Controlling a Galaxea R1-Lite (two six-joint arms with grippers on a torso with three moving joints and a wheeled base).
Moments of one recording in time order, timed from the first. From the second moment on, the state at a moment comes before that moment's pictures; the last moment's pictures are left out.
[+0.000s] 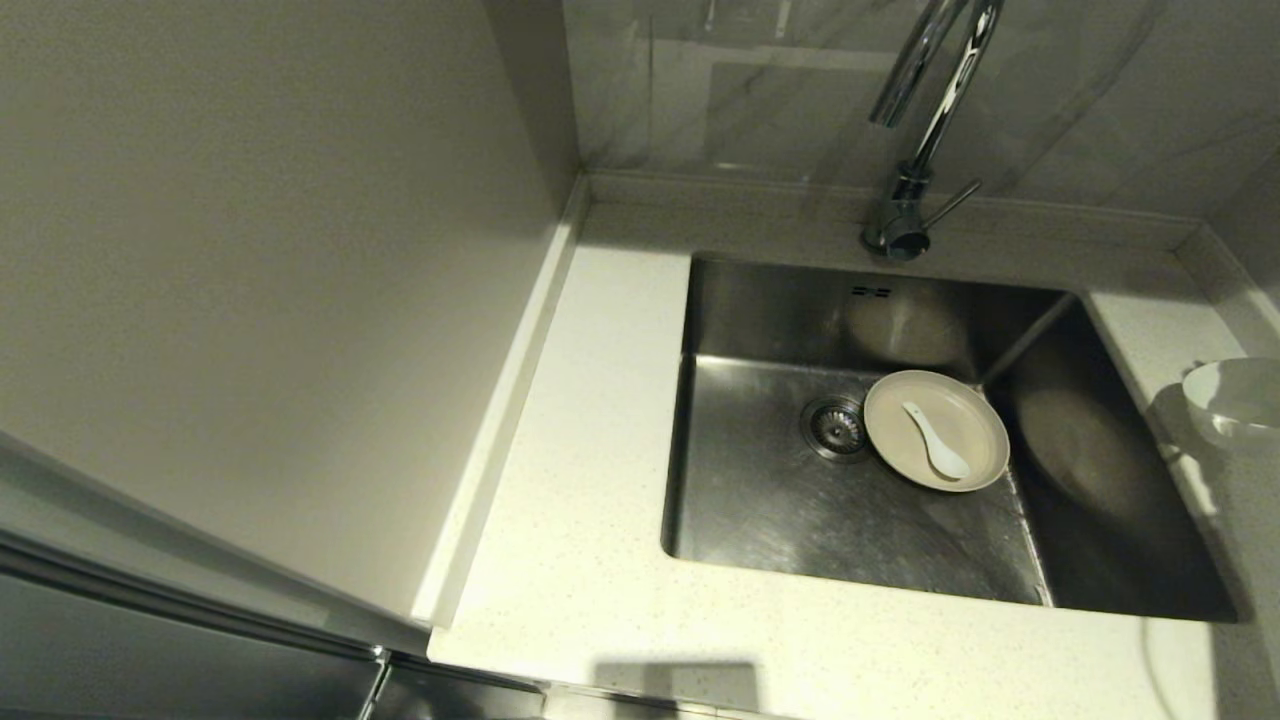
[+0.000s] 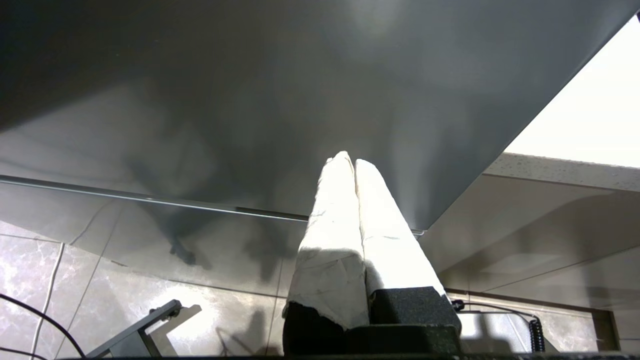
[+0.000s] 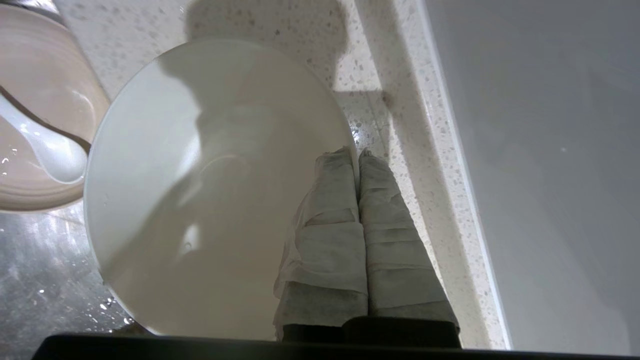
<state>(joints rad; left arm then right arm) 0.00 0.00 0.00 0.00 0.02 -0.02 -0.55 1.77 -1.51 0.42 -0.13 0.02</state>
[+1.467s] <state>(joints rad) 0.00 0.00 0.00 0.00 0.02 -0.02 -0.52 1.82 -1.63 0.32 -0.12 -0.01</state>
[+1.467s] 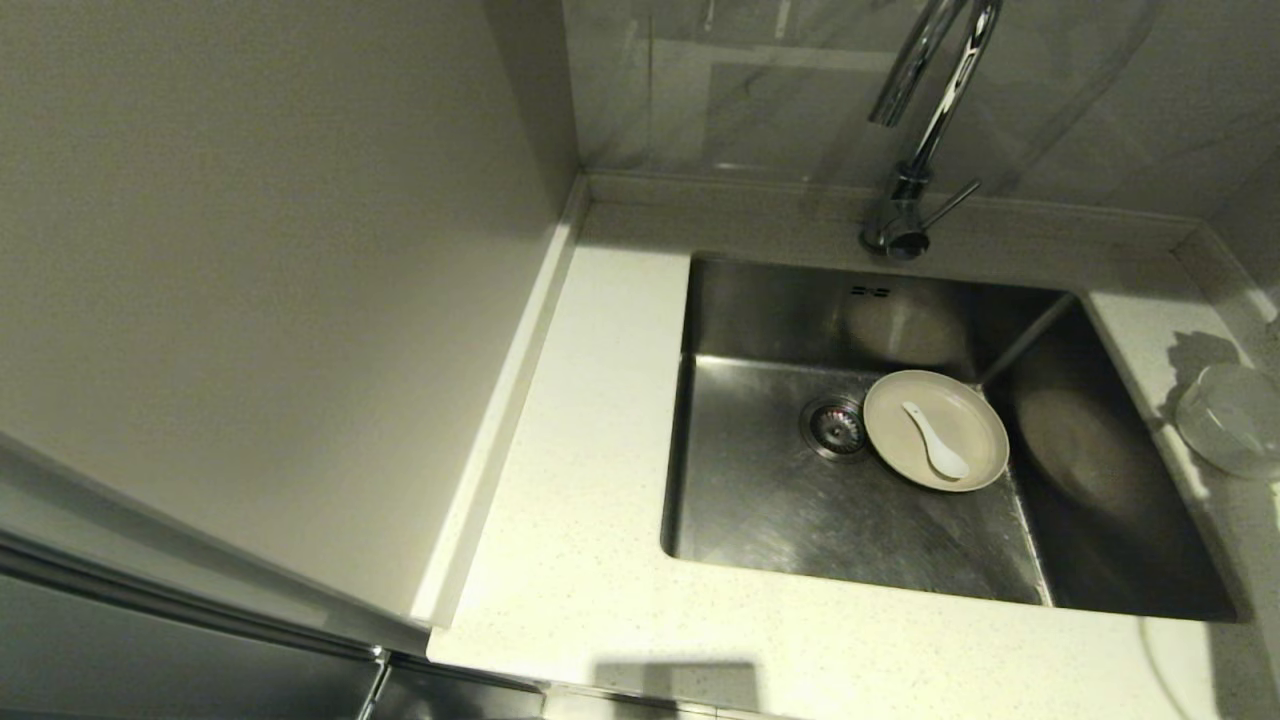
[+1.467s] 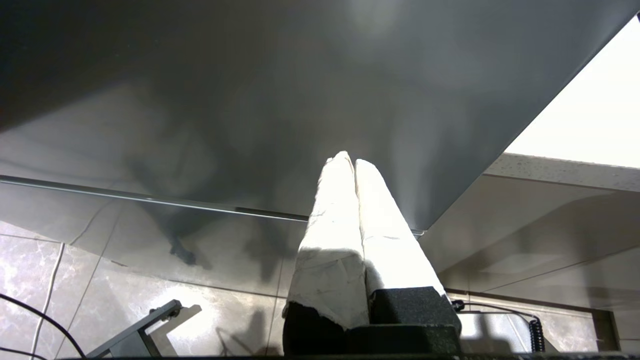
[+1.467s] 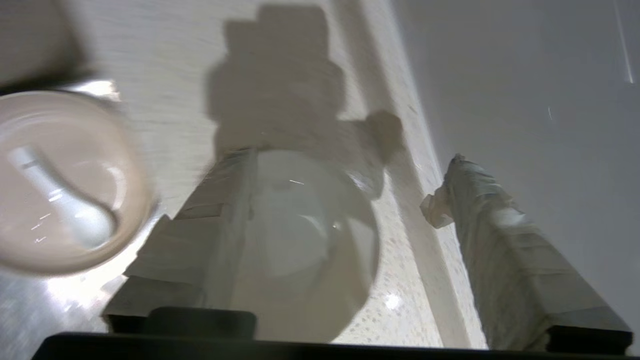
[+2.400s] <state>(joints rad) 0.00 0.00 0.00 0.00 0.02 -0.02 -0.04 1.76 -1.35 0.15 -0.14 -0.42</state>
